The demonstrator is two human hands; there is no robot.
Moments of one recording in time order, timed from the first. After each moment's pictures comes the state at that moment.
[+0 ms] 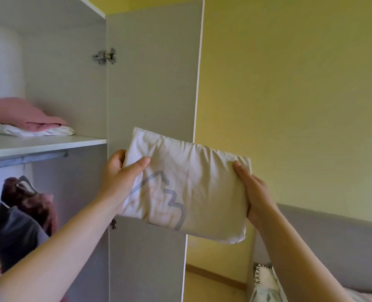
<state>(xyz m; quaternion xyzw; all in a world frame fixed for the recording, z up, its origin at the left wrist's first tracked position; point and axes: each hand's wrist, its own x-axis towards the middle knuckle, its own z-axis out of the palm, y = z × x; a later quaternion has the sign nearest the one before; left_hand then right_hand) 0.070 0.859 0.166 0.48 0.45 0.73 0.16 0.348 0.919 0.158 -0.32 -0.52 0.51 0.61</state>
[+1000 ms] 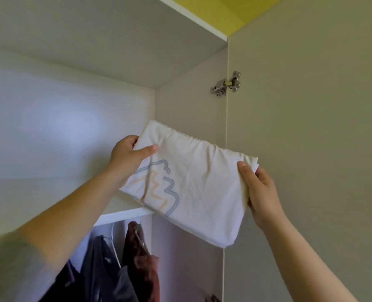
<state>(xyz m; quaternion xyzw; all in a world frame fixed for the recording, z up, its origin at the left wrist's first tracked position) -0.260 0.925 0.293 0.38 0.63 0.66 -0.16 -0.048 1.111 0.233 -0.07 -0.62 0.58 0.52</state>
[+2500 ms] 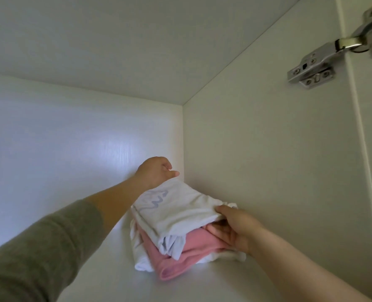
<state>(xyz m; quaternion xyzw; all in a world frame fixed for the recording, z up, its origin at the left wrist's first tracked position) -0.585 1.082 0.381 0.38 0.81 0.34 -0.27 -0.395 1.226 0.286 -0.14 -0.56 0.78 0.24</state>
